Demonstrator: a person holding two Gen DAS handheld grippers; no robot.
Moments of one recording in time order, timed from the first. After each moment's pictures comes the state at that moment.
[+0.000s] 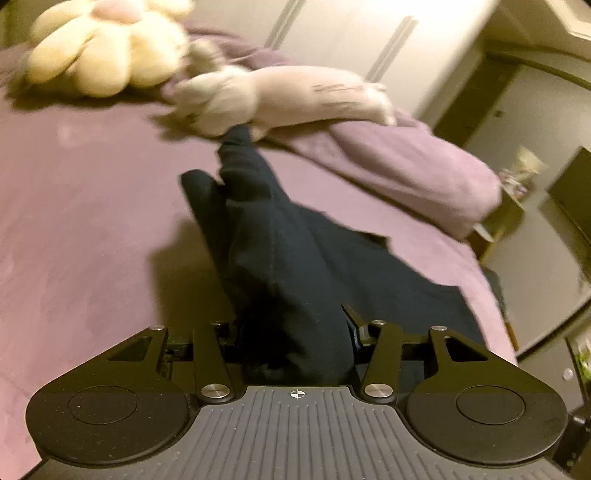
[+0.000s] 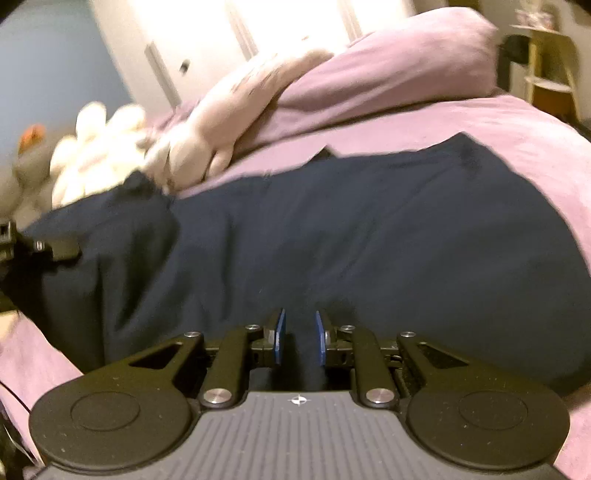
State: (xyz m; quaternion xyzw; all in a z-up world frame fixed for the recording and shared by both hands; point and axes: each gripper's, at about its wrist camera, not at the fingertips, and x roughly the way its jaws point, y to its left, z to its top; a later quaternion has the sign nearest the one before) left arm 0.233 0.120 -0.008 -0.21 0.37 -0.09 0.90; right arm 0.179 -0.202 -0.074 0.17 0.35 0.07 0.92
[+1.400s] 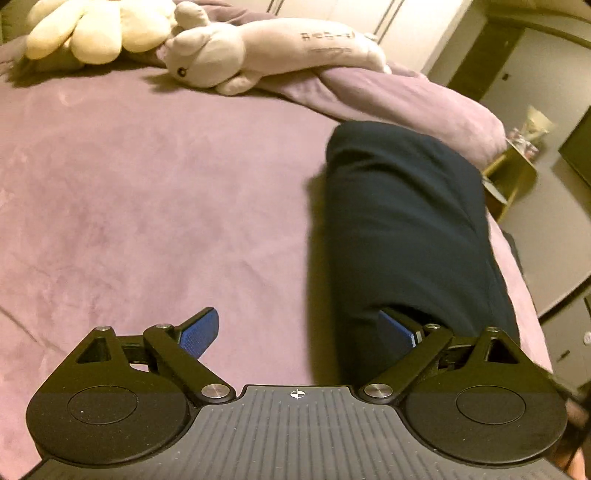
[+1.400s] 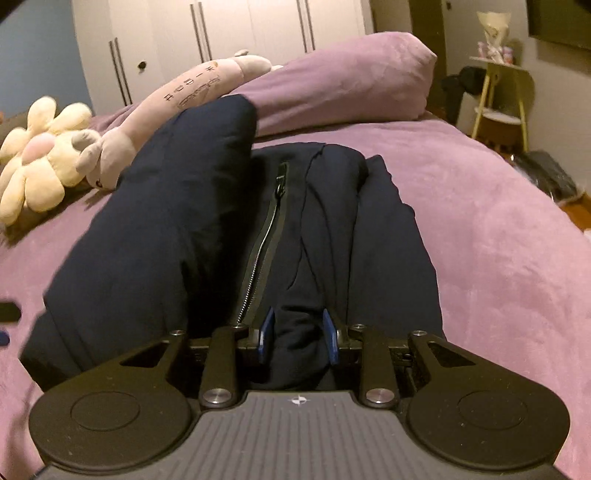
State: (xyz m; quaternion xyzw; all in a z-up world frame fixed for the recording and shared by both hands) left arm 0.173 0.047 -0.061 -0.18 0.42 -0.07 0.89; right arm 0.176 -0.265 -0.093 0.08 0.34 -0.02 0.94
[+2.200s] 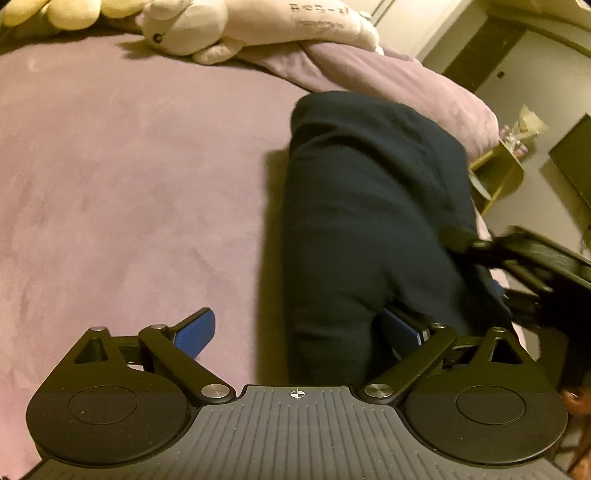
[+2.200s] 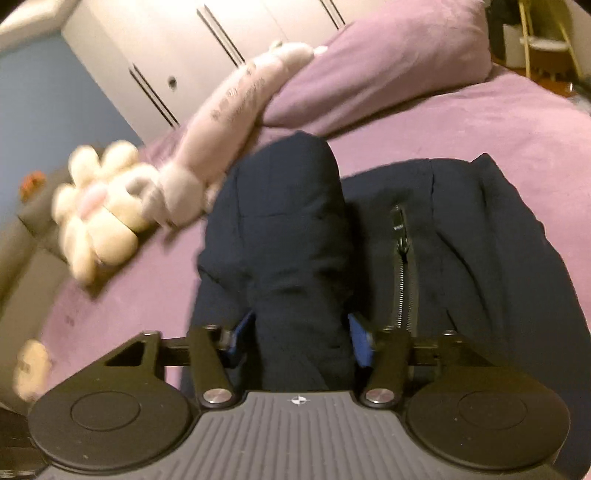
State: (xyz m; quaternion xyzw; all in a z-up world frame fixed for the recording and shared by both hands) left arm 0.210 0.018 -0.078 -0.21 0.44 -0.10 0.87; right arm 0.263 -0.241 -0.060 0.21 0.38 0.08 0.90
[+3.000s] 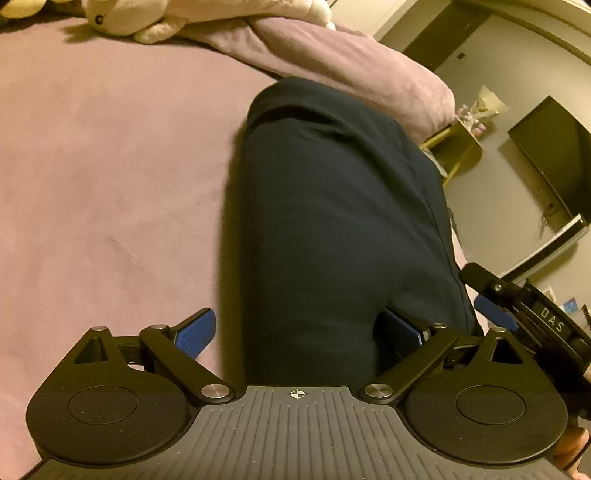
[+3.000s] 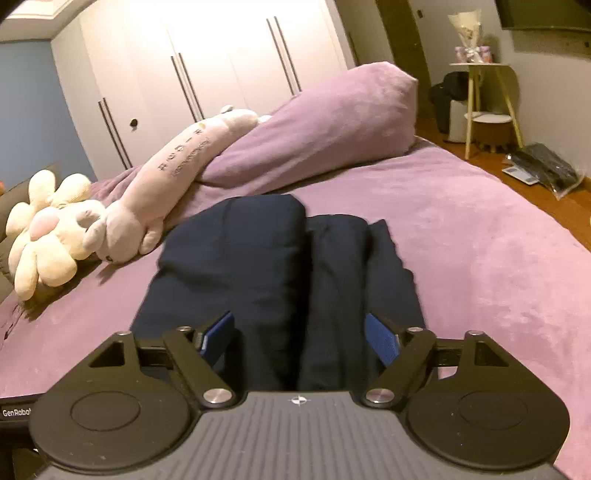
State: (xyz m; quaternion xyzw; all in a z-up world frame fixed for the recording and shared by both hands) left arm 0.223 -0.017 -0.086 -0.23 0.45 -0.18 0.84; right arm 0.185 -0.295 -0.052 0.17 0.29 -0.02 0.94
